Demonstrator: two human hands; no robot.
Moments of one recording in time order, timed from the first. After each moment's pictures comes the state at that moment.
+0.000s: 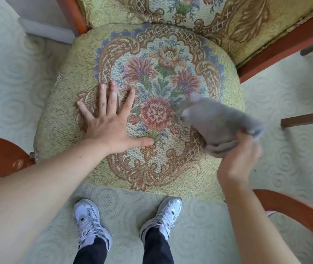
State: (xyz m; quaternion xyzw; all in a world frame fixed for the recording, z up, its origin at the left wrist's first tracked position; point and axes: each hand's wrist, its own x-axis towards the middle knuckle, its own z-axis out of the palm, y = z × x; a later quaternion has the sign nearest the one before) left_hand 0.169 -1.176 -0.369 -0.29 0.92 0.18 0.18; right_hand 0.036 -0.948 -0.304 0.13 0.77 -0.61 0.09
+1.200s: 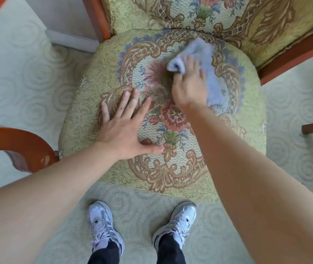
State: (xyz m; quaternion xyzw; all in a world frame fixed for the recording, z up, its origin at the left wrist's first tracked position) left_hand 0.197 -1.188 -0.367 -0.22 0.95 0.15 0.17; right_hand 0.004 -1.121 -0.353 -0.29 0.92 -0.25 0.14
